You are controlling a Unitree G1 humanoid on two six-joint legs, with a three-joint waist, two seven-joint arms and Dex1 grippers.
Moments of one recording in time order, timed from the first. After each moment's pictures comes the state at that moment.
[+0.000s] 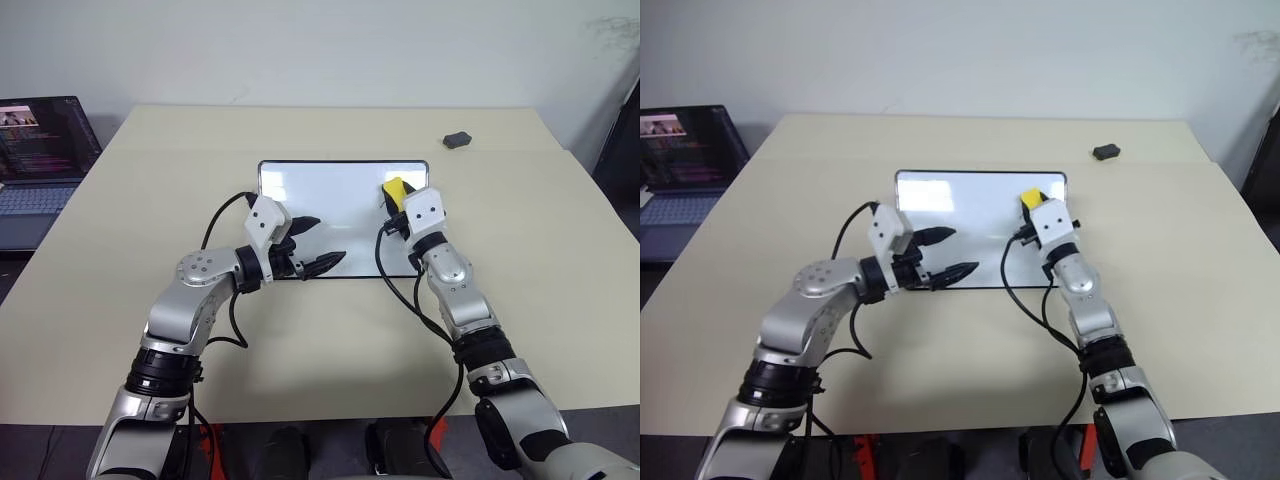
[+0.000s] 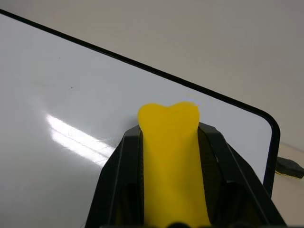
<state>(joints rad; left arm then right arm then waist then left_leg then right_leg) -0.46 0.49 -0.07 -0.08 -0.37 0.43 -0.82 -0.60 -0.13 0.10 0.42 -0.14 -0.18 0.16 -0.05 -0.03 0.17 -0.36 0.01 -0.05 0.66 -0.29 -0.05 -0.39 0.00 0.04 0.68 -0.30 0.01</state>
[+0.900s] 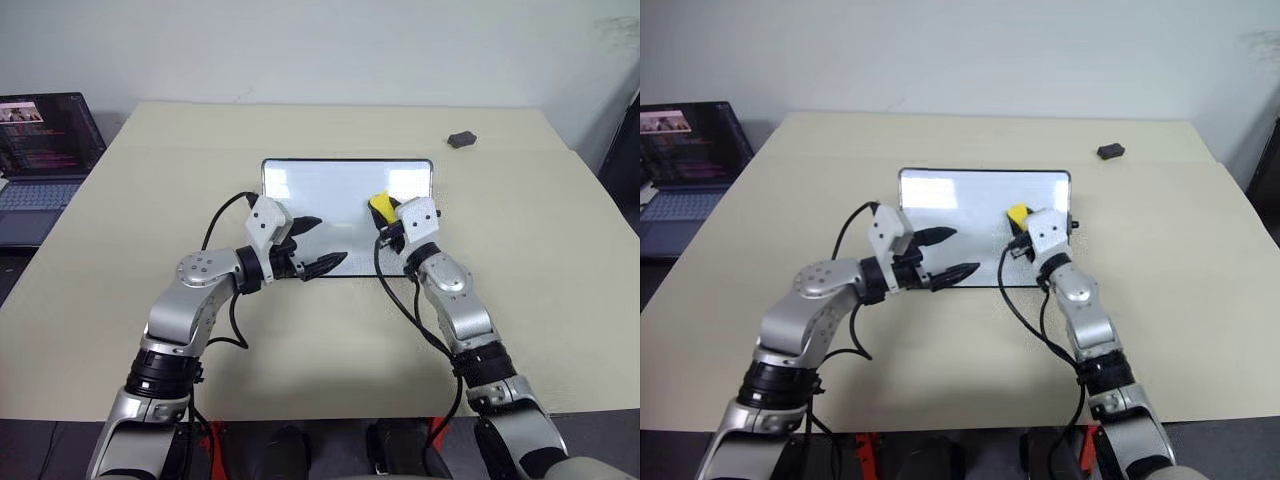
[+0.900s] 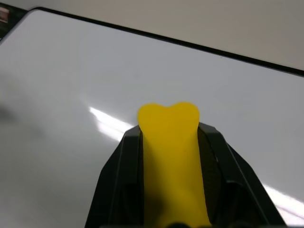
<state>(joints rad) -0.46 0.48 -0.07 -0.12 -0.38 0.44 -0.82 -0.49 -0.12 0.11 0.13 0.01 0.07 0.30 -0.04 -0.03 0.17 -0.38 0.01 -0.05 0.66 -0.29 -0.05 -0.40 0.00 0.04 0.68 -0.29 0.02</state>
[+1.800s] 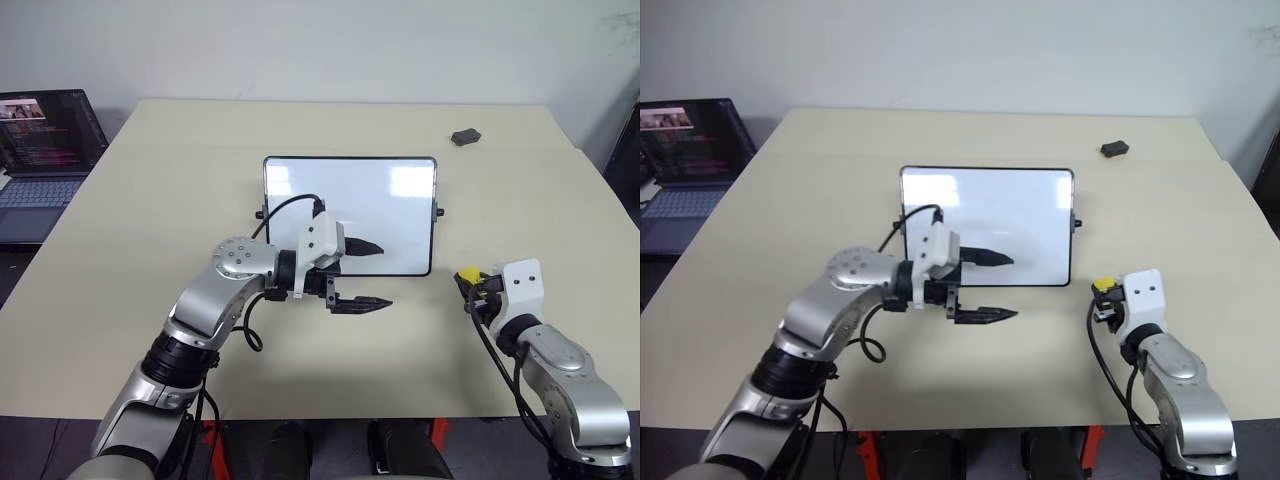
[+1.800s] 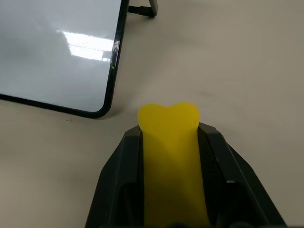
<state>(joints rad) -0.58 0.50 -0.31 -0.16 -0.36 0.42 -1.11 0.01 -0.30 -0.14 -0.56 0.17 0.78 0.19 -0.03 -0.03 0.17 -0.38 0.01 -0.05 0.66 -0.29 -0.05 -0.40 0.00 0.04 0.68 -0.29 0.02</state>
